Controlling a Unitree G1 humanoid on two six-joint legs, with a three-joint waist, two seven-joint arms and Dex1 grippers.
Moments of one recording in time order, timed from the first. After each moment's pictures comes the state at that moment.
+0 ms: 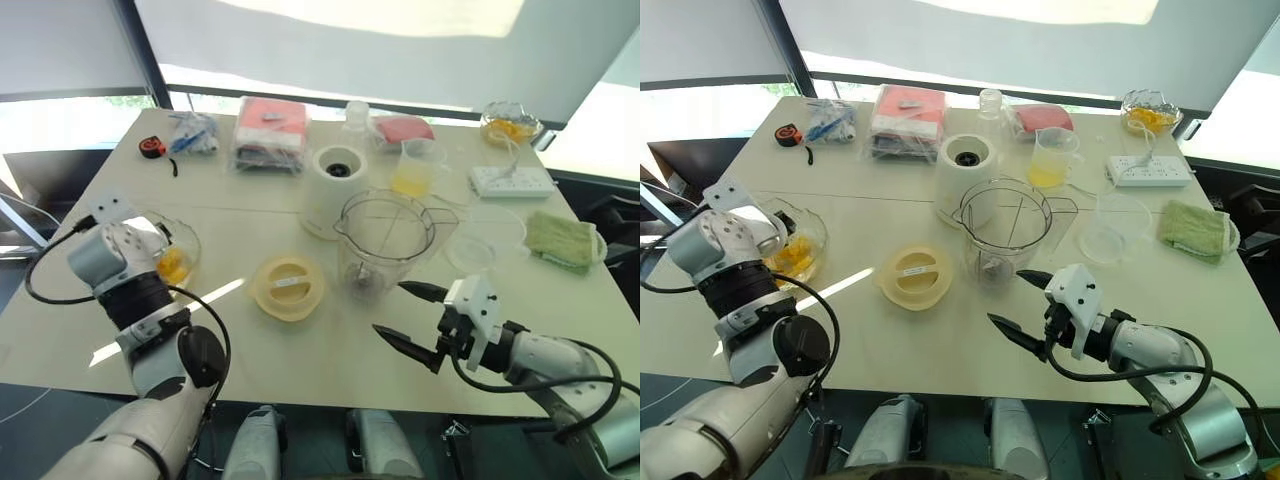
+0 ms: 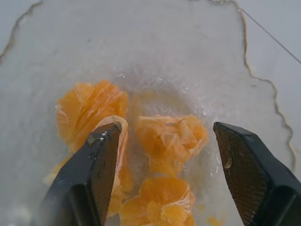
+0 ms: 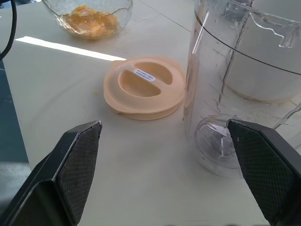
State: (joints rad) left arm -0.87 0.16 0.76 0.15 -0.07 1.28 0.45; right arm 0.17 -0.67 -0.06 -0.66 0.45 0.49 0.70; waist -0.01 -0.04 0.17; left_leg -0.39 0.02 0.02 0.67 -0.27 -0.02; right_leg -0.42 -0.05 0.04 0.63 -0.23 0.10
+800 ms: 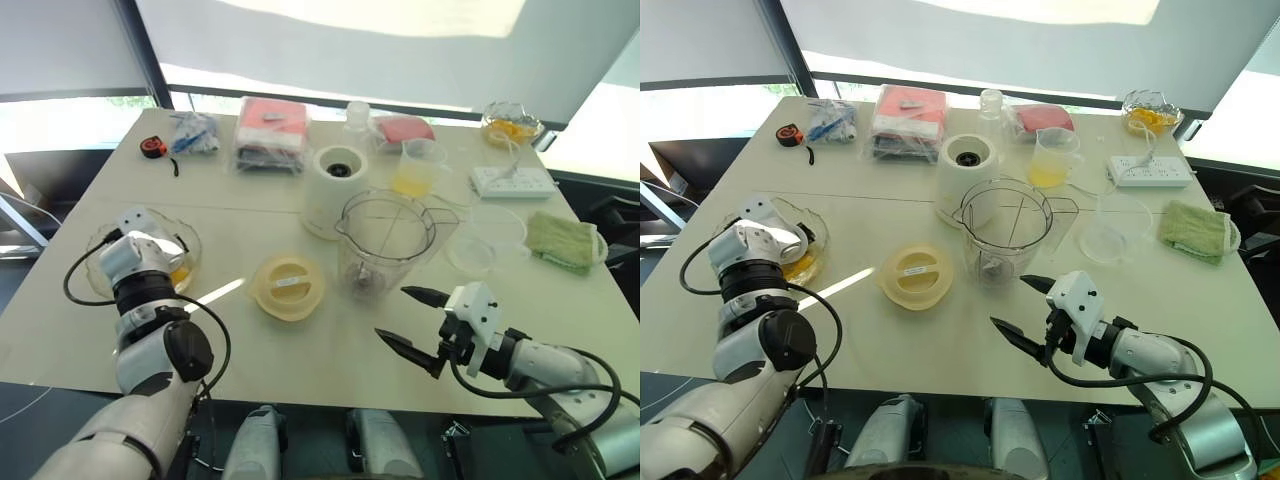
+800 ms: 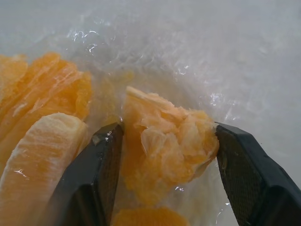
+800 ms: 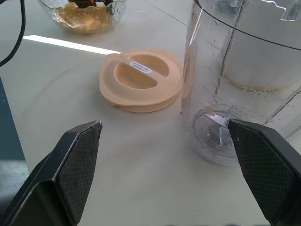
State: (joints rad) left arm -0.90 0.23 0.73 0.59 -0.13 0.97 0.44; right arm 0.21 -0.66 -0.06 -0.66 0.43 0.47 0.69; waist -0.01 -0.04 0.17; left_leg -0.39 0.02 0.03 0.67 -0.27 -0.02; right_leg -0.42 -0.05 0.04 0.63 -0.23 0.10
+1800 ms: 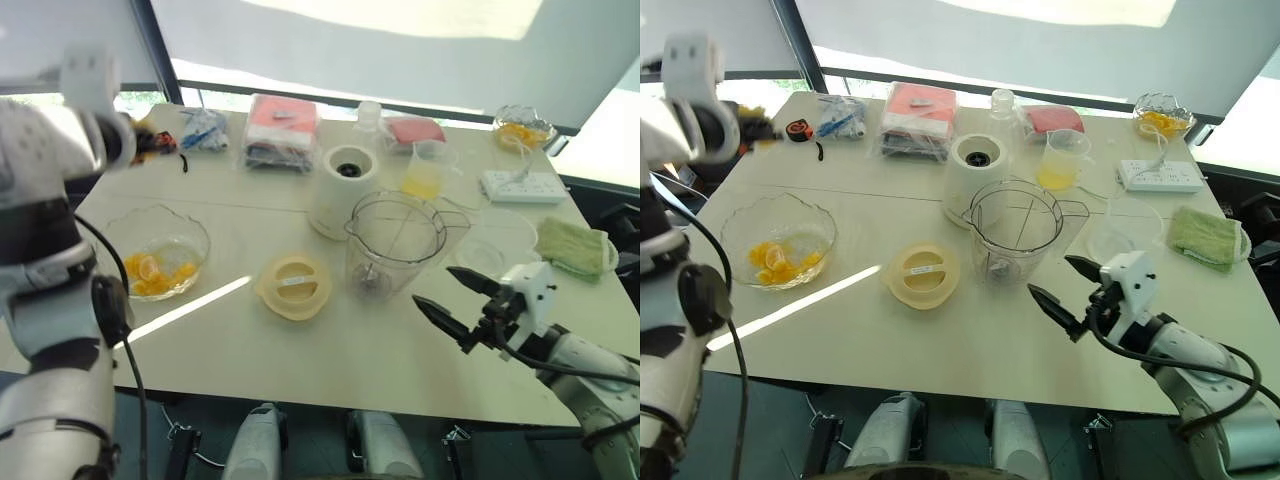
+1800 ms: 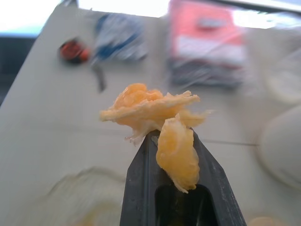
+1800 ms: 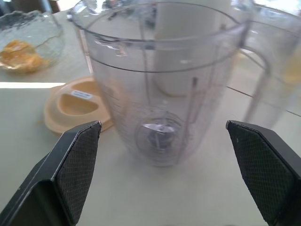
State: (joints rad) left arm -1.27 0.70 0.16 0.10 -0.47 1.48 -0.27; right arm 0.26 -0.58 -0.36 -0.63 0.62 0.56 0.59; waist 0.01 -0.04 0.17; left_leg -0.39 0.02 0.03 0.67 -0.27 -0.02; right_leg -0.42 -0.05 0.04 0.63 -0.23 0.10
